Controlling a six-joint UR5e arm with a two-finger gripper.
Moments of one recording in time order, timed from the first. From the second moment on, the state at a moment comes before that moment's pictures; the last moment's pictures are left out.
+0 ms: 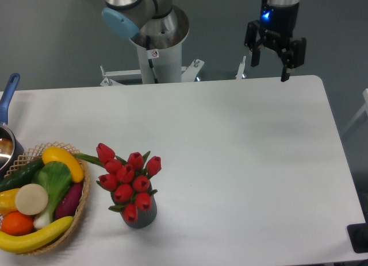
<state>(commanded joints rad) 2.98 -1.46 -1.84 -1.15 1.24 1.85</state>
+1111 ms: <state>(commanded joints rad) 2.86 -1.55 -1.84 -1.01 0.99 1.32</state>
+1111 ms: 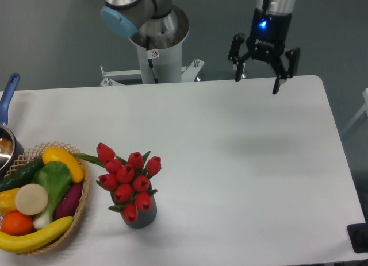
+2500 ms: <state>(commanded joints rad) 2.61 -1.89 -1.81 -0.79 0.44 1.29</state>
